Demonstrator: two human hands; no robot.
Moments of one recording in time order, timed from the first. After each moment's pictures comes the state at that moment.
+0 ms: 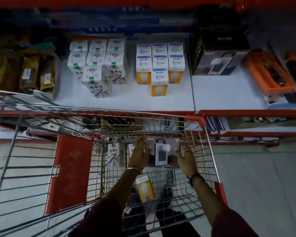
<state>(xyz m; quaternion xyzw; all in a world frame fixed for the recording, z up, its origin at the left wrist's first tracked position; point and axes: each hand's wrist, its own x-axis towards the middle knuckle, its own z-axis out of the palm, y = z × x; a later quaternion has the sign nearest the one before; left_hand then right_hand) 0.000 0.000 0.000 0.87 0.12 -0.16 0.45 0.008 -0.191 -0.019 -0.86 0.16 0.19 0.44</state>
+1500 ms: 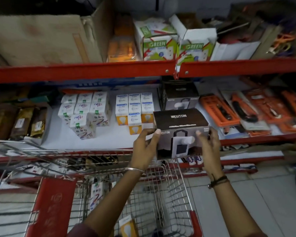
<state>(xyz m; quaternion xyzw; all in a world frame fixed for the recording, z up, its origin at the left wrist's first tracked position) 0.066 -0.095 0.217 0.75 0.05 0.03 0.66 0.072 -0.287 0.197 -0.70 0.11 -0.13 0.69</state>
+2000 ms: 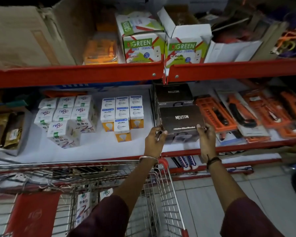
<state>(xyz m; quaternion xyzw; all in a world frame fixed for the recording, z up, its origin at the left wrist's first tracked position) 0.176 -0.168 0.129 0.76 0.06 0.01 0.64 0.181 -0.347 0.136 -0.73 0.21 -0.11 0.64</state>
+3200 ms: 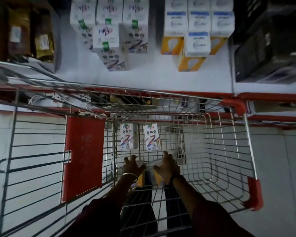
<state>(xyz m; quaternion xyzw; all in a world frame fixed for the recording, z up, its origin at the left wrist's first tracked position) -0.091 0.088 -0.096 0.82 0.30 -0.36 0.33 -0.057 -0.068 -0.079 -0.84 0.08 0.46 0.27</state>
